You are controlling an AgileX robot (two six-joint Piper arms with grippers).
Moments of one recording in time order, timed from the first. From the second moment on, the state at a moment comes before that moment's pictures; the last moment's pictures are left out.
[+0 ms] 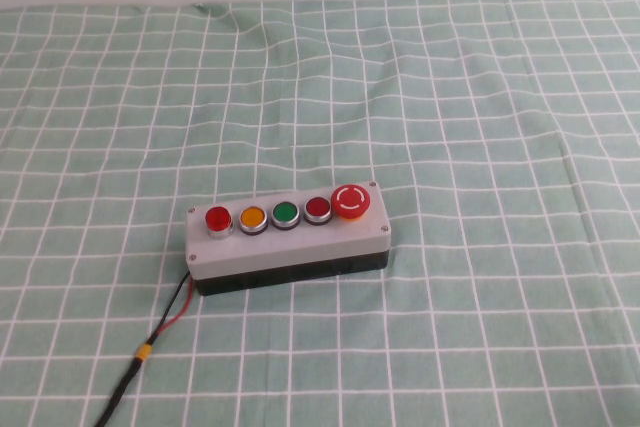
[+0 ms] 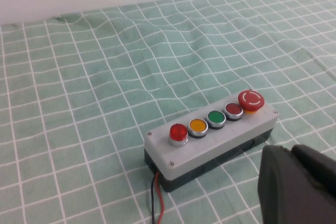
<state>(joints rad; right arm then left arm) 0.04 -0.01 0.03 0.07 0.34 0.07 -0.36 0.46 -0.87 -0.11 0.87 0.12</state>
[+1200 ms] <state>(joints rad) 0.04 -0.01 0.03 0.07 0.34 0.07 -0.33 0.20 -0.54 -0.08 0.64 0.12</state>
